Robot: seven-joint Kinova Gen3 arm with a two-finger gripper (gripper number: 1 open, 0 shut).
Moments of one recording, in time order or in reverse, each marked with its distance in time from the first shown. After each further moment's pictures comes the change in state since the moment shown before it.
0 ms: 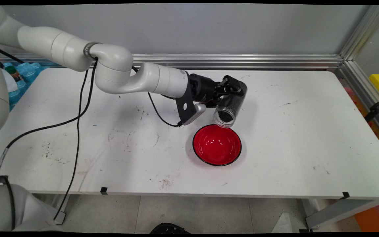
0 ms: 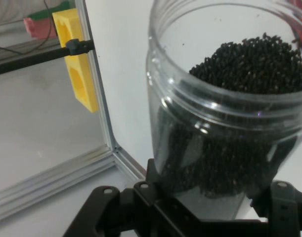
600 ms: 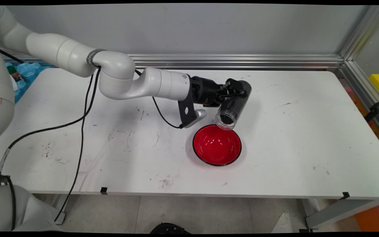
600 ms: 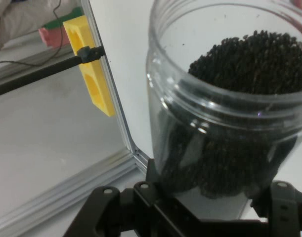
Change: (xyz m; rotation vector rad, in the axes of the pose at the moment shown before) arm 0.006 0.008 0.009 0.049 -0.007 0.097
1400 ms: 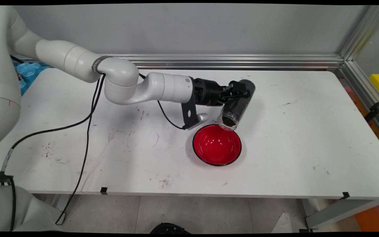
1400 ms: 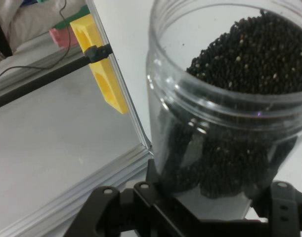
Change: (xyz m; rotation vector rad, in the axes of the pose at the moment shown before) arm 0.005 0.008 0.011 0.038 -0.024 0.079
